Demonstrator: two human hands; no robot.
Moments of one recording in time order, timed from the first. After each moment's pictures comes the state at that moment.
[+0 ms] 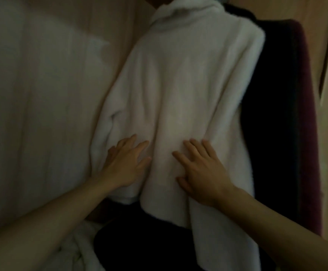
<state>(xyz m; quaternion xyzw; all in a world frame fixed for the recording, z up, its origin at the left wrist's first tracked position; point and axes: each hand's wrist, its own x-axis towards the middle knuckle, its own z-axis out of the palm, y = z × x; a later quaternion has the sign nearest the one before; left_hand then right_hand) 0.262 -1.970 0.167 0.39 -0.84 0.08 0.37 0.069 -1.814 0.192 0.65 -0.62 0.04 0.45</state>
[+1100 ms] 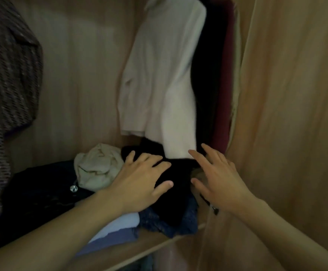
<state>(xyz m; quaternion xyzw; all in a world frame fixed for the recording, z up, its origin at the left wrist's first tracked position) 0.299 -1.550 0.076 0.37 -0.90 0.11 0.18 0.068 -1.485 0.083 0.71 -0.65 0.17 0.19</state>
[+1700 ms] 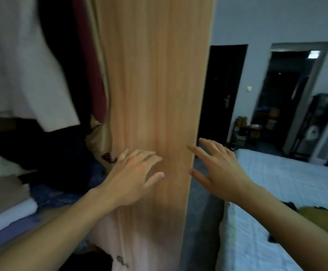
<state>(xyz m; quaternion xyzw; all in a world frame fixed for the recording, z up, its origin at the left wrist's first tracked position) 0.125 -1.382 0.023 0.11 -0.98 0.00 0.19 -0.038 -1.184 0.038 0.49 -0.85 0.08 0.19</state>
